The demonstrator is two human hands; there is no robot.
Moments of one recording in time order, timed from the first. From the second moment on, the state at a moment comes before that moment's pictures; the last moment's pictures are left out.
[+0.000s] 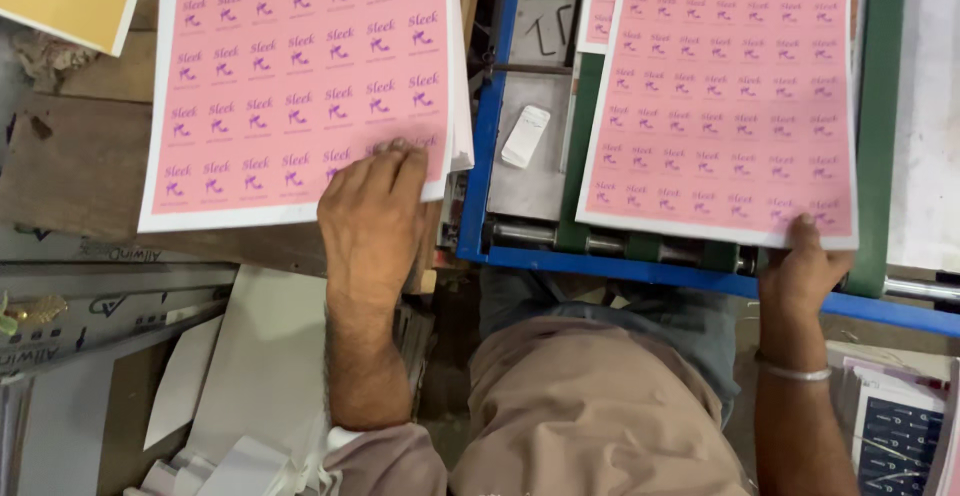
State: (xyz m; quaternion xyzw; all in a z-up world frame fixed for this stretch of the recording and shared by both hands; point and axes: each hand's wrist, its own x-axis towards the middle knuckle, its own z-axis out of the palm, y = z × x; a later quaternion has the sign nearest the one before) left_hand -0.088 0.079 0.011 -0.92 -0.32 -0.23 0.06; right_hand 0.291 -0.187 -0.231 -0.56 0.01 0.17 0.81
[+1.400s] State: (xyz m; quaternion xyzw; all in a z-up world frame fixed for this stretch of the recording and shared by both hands) left_hand -0.130 0.093 0.019 -0.92 -0.33 -0.19 -0.03; right_hand 0.271 -0.205 -0.266 -0.60 -0.01 0.37 0.71
